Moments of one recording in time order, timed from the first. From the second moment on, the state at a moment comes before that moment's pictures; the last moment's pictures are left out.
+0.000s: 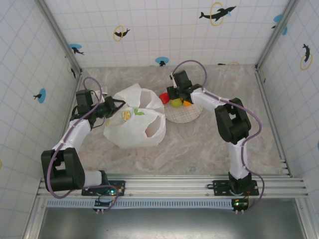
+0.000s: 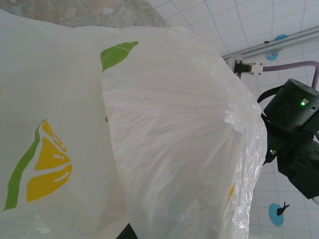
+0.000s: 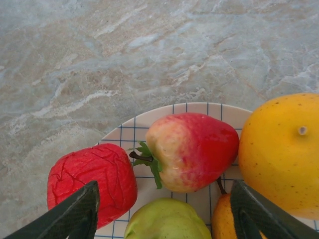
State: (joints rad) left arm 0.07 1.33 0.81 -0.12 0.92 -0.63; right arm 0.55 2.10 1.58 -0.27 0.07 0.15
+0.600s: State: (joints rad) left arm 0.07 1.33 0.81 -0.12 0.93 -0.63; right arm 0.55 2.11 1.57 -0.36 0.02 0.14
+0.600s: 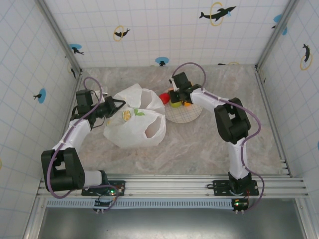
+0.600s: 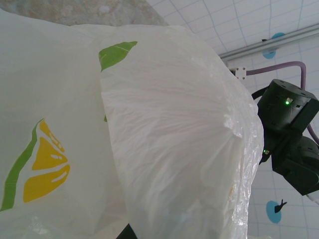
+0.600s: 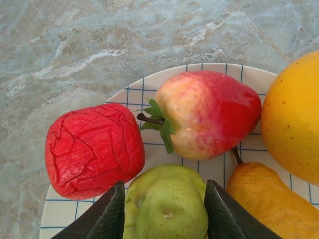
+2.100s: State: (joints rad) left arm 0.07 1.33 0.81 -0.12 0.93 -0.64; right arm 0.59 1.97 1.25 -0.33 0.03 0.11
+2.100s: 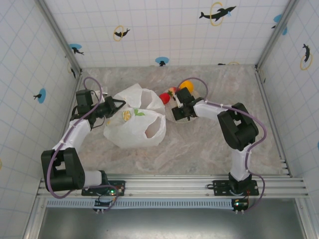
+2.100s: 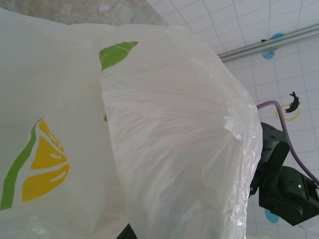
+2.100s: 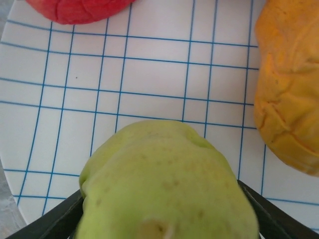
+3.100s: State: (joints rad) left arm 0.05 1.33 0.79 -0.08 0.97 -0.66; right arm 0.83 1.46 0.83 0.09 -0.33 0.06
